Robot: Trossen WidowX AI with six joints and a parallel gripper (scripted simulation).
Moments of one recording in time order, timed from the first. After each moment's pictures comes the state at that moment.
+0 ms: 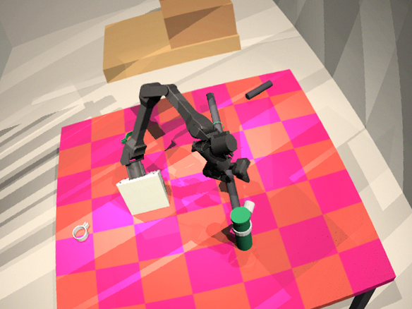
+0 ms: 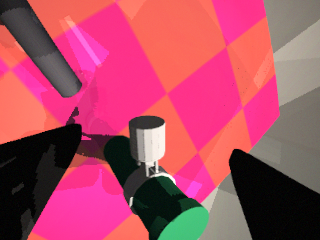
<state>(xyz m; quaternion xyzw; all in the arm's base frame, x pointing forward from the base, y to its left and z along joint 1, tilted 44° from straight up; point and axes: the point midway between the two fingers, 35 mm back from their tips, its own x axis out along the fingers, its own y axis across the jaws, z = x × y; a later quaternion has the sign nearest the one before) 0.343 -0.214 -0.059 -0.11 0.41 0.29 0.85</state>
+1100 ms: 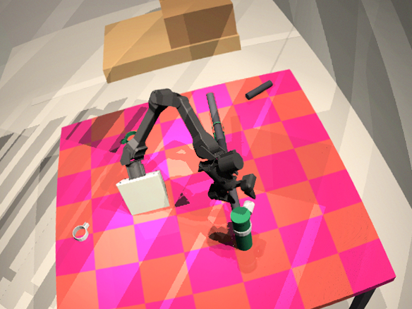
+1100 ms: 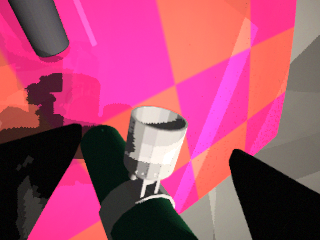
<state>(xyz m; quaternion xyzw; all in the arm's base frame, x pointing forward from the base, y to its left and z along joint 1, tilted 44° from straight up) 0.350 -0.194 -0.130 -0.21 0.39 0.33 0.83</state>
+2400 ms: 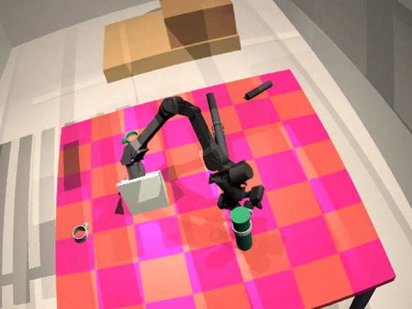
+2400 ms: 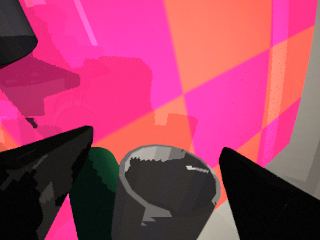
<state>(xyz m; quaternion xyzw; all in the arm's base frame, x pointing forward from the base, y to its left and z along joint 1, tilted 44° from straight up) 0.376 -0.169 -0.178 -0.21 0.39 0.33 0.83</state>
